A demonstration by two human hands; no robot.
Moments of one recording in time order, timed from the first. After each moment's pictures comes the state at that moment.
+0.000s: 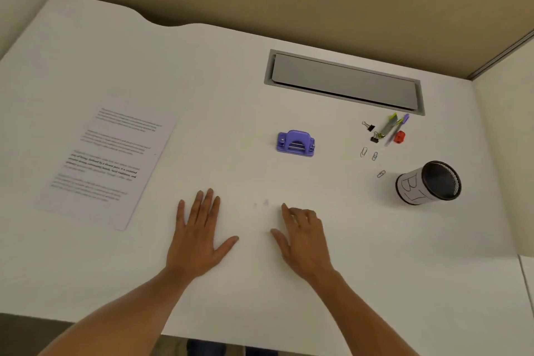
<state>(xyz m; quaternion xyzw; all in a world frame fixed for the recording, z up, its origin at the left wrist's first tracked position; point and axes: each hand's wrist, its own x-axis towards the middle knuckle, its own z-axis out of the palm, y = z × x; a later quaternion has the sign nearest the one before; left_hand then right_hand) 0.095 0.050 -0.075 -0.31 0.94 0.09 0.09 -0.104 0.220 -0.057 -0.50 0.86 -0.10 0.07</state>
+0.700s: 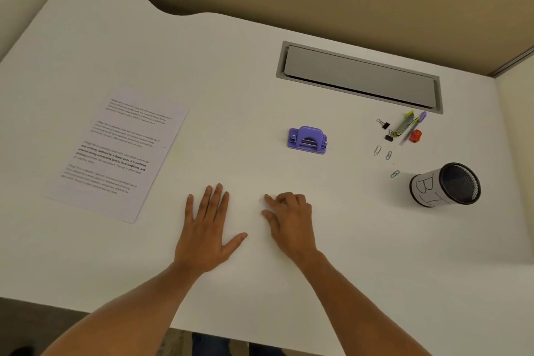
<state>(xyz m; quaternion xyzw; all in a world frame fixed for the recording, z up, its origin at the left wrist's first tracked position) 0.094 0.050 -0.077 -0.32 0.94 0.09 0.09 -0.092 0.167 -0.067 -0.48 0.85 -0.16 0.12</state>
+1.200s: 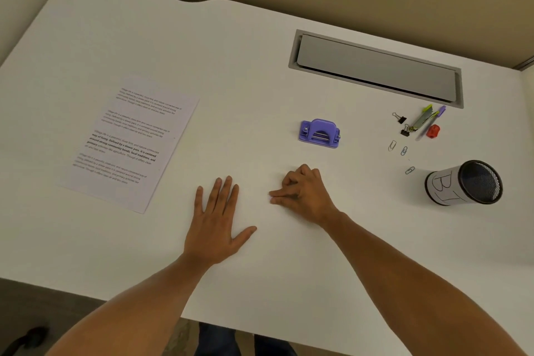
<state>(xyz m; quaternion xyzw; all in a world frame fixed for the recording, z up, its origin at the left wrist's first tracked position) 0.093 0.050 -0.078 -0.32 0.94 0.10 0.10 -0.154 0.133 -0.075 -0.62 0.74 -0.20 0.18</state>
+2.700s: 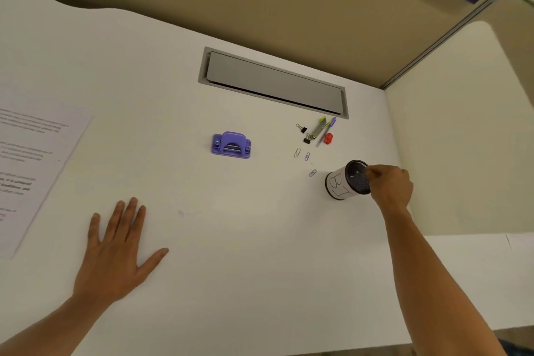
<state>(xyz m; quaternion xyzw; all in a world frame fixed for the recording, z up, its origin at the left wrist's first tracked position) 0.094 0.051 -0.075 -0.30 0.94 0.12 0.06 -0.371 0.316 0.062 -0.12 0.99 -0.06 0.00</state>
